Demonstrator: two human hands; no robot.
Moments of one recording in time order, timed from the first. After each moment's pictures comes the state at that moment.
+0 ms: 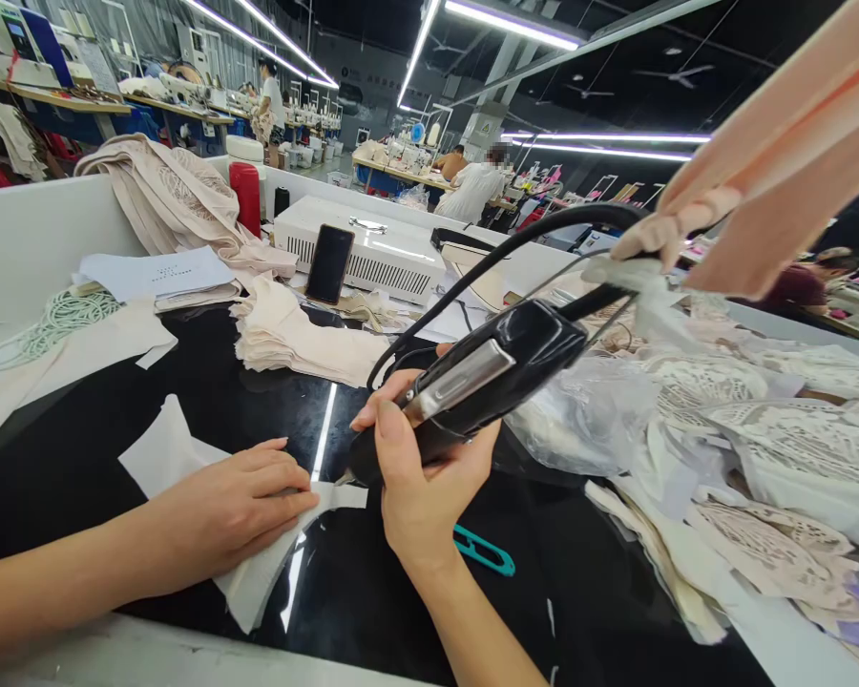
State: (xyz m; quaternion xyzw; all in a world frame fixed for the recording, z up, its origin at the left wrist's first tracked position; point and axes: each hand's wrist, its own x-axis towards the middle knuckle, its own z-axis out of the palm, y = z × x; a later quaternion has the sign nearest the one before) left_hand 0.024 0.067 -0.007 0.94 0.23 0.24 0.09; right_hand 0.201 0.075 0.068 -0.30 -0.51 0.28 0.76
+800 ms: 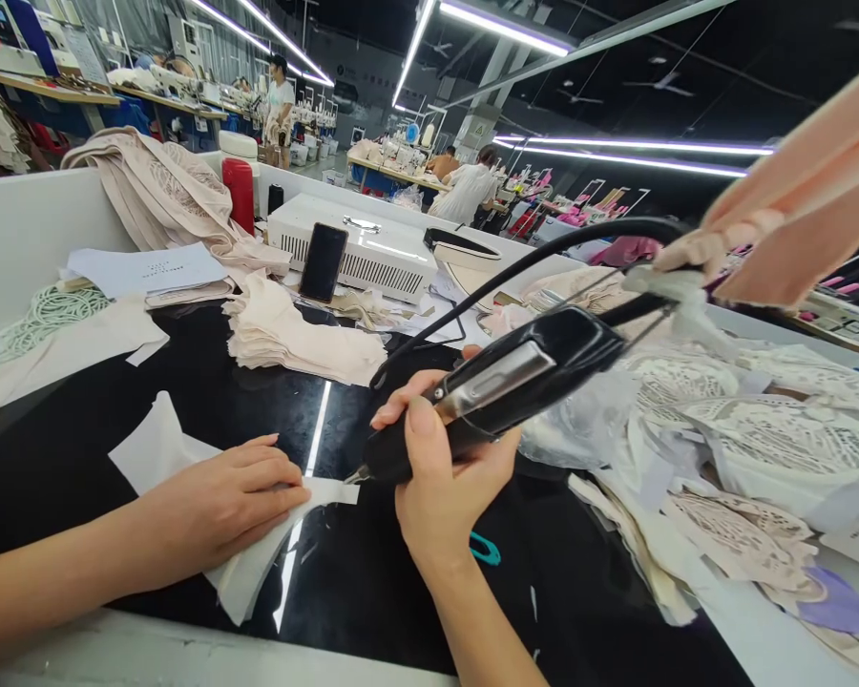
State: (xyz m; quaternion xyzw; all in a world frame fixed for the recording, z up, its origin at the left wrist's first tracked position) left_hand 0.023 0.065 -0.001 0.94 0.23 0.23 0.10; right_hand 0.215 0.071 0.075 -0.32 -0.48 0.27 0.77
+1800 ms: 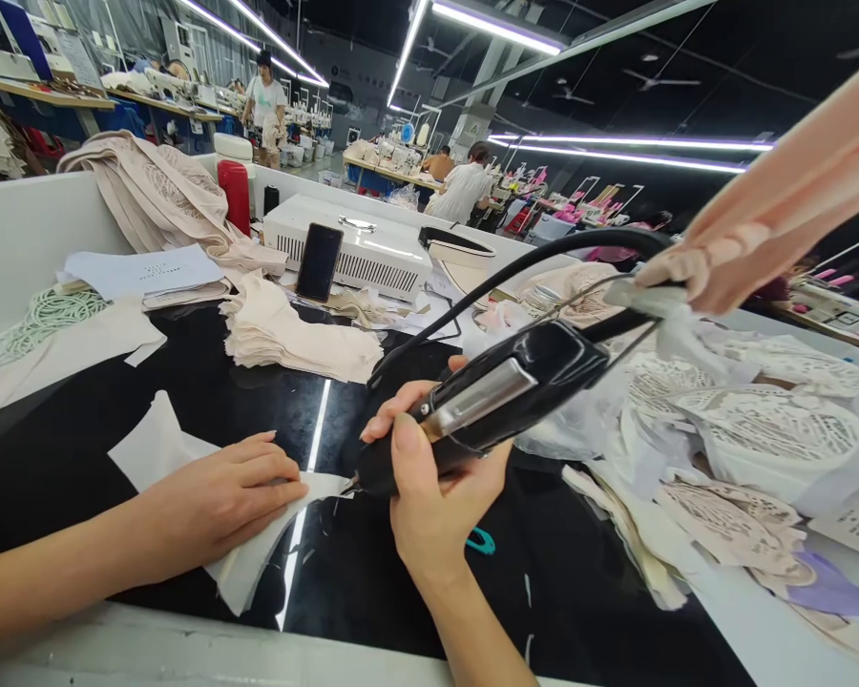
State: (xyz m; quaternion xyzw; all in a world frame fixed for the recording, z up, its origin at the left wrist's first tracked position) left_hand 0.021 0.066 -0.003 0.94 0.22 0.23 0.09; right_hand 0.216 0.057 0.070 -0.33 -0.50 0.26 0.76
